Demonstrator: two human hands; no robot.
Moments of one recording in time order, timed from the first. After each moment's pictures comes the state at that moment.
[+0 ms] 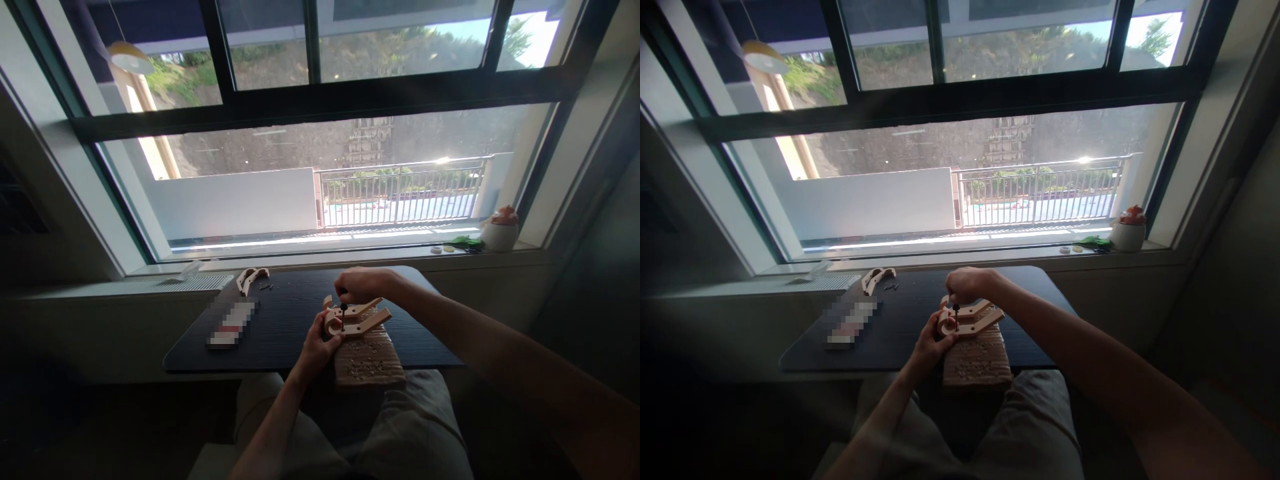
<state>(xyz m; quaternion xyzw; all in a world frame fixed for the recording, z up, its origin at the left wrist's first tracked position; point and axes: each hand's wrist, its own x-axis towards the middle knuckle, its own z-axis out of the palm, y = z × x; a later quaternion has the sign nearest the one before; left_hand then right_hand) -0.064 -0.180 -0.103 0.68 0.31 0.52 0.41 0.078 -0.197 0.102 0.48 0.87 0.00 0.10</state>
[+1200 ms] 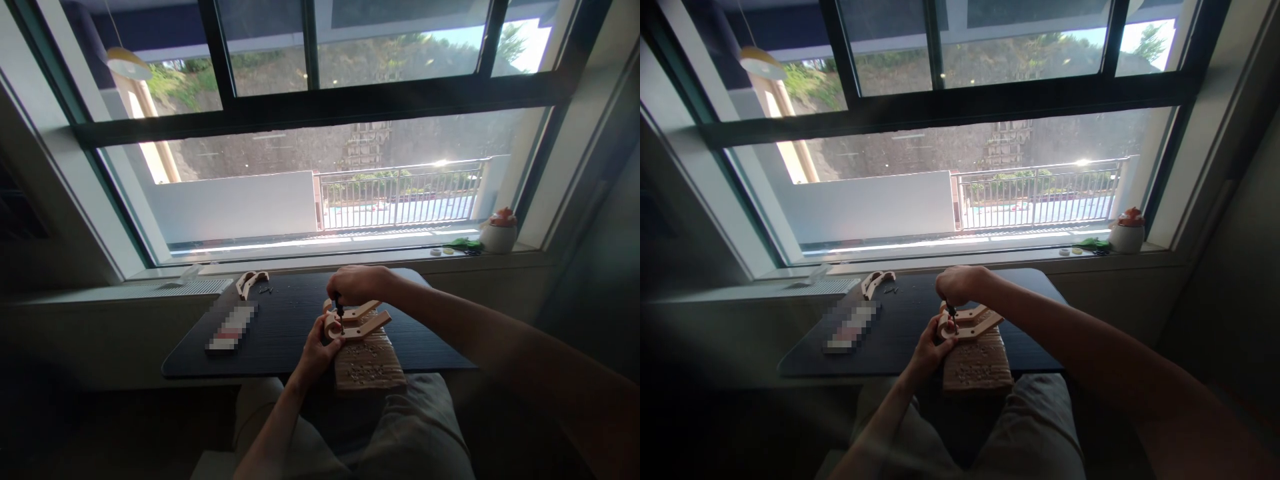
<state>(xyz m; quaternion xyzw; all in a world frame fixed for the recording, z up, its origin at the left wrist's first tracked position) -0.064 -0.180 -0.104 0.69 0.29 0.51 0.42 0.061 -0.208 0.122 0.45 0.89 0.03 0.12</state>
